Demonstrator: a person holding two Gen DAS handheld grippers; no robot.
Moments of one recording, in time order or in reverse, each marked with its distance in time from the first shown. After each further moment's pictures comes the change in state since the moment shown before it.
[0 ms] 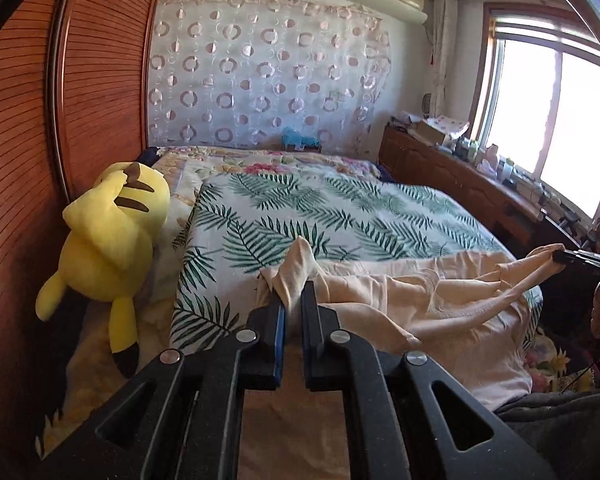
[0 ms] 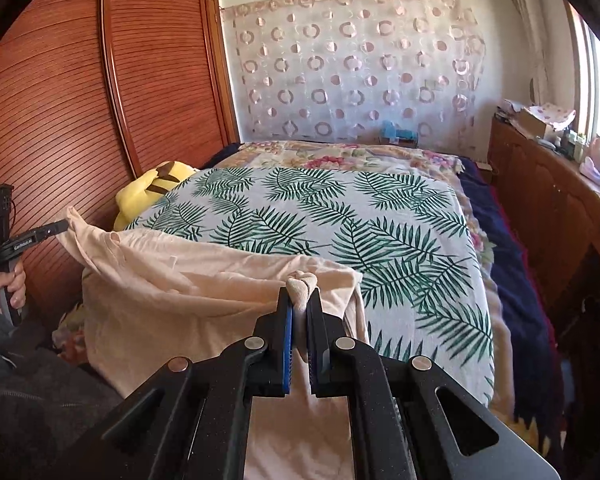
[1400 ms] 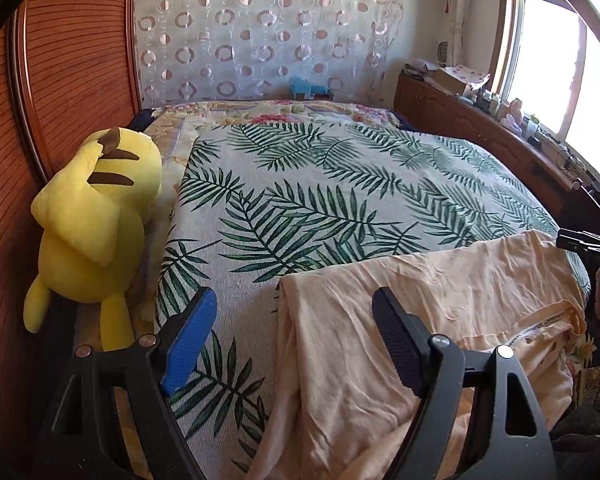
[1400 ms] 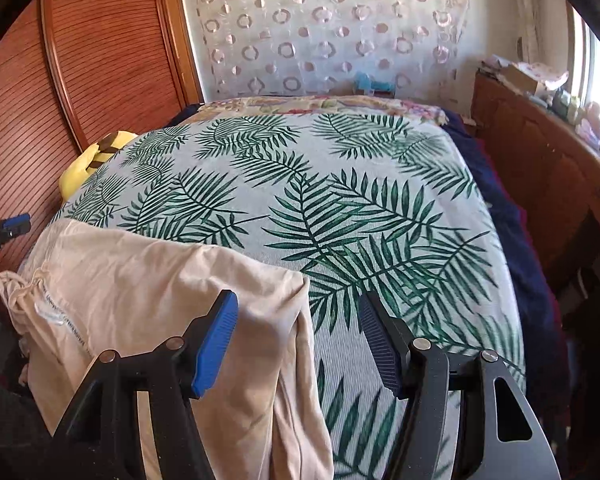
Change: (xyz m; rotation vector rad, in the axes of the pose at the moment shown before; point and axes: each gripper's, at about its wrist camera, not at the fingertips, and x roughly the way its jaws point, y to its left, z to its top) left arm 0.121 0.021 0.025 0.031 0.195 0.044; right arm 0.130 -0.051 0.021 0.079 0.183 -0.061
